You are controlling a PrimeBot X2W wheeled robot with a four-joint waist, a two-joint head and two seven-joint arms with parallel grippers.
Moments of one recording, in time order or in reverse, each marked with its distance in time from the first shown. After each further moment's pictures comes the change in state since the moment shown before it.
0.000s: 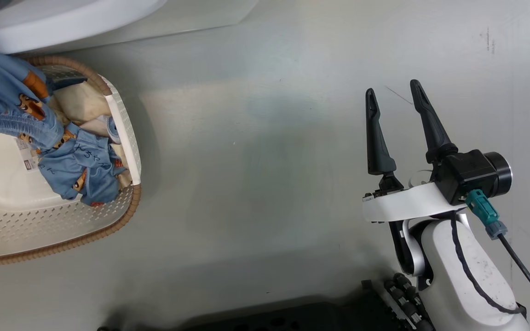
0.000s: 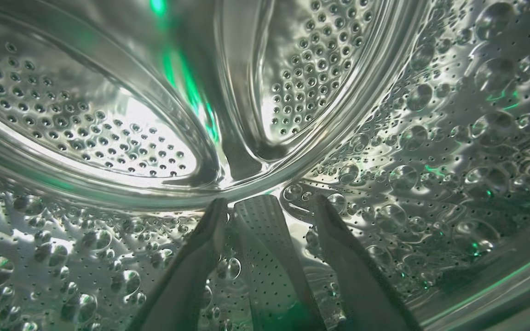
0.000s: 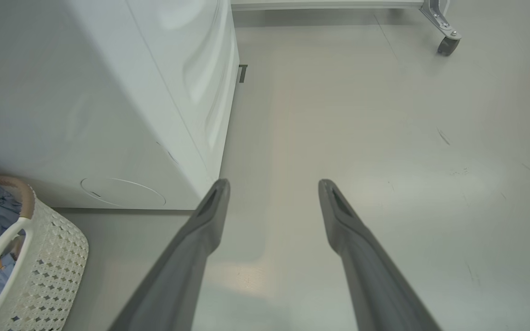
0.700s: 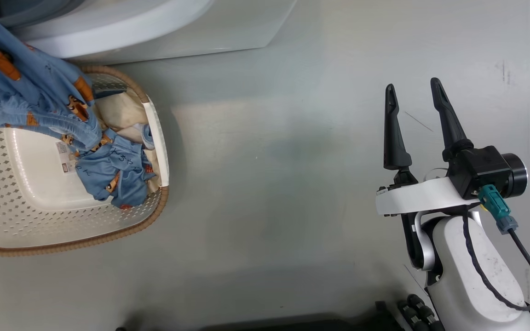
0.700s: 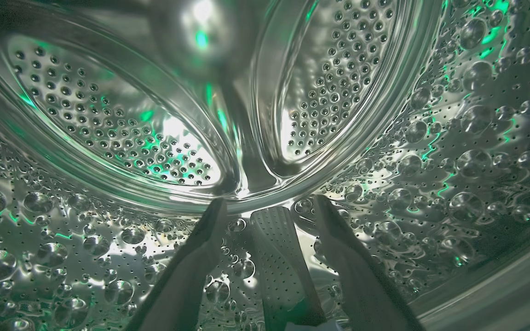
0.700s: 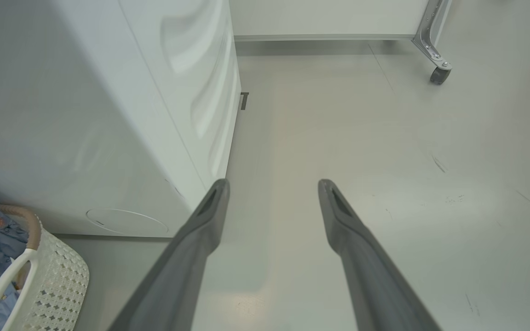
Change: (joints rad) left arm 0.049 -0.077 -0.040 0.086 -0.070 0.000 -0.114; right arm -0.002 0.000 -0.057 0.026 -0.019 -0.007 0.000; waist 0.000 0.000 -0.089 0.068
